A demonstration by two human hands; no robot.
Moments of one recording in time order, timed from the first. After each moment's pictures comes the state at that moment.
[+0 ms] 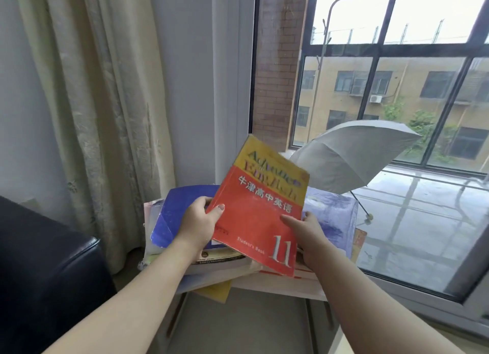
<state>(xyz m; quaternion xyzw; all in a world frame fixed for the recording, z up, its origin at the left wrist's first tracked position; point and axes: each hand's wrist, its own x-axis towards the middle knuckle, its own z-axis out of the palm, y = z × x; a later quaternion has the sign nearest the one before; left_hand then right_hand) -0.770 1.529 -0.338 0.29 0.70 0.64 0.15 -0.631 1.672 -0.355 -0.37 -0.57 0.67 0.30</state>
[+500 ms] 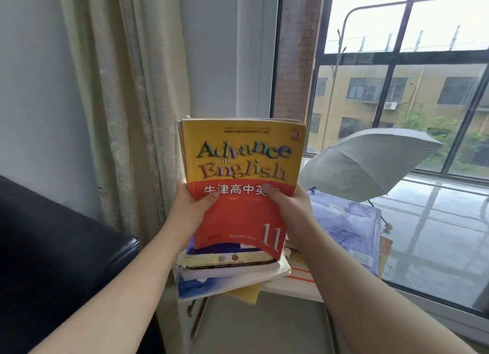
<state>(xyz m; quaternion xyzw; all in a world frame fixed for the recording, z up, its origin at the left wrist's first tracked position) -0.805 1.473 -0.298 0.28 0.59 0.74 0.14 -0.684 1.611 -0.299 -0.18 -0.59 0.68 0.40</state>
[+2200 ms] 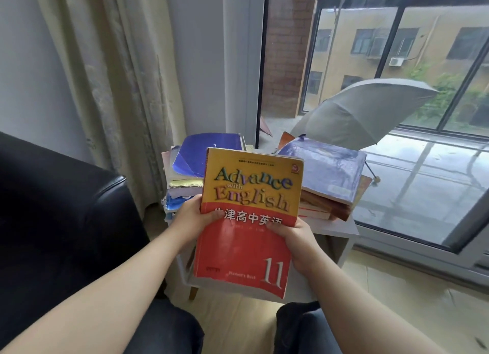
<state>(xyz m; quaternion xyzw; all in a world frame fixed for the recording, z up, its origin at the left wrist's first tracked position) -0.756 1.436 -0.409 0.32 0.76 0.53 0.21 -0.587 1.569 -0.430 -0.28 -0.53 0.76 0.25</state>
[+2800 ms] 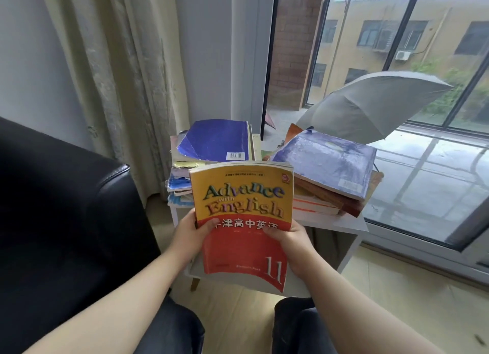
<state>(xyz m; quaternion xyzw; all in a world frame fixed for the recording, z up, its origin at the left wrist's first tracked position) -0.756 1.424 -0.455 0.25 0.71 0.62 0.24 -0.606 1.564 -0.449 -0.30 -0.56 0.74 0.21</state>
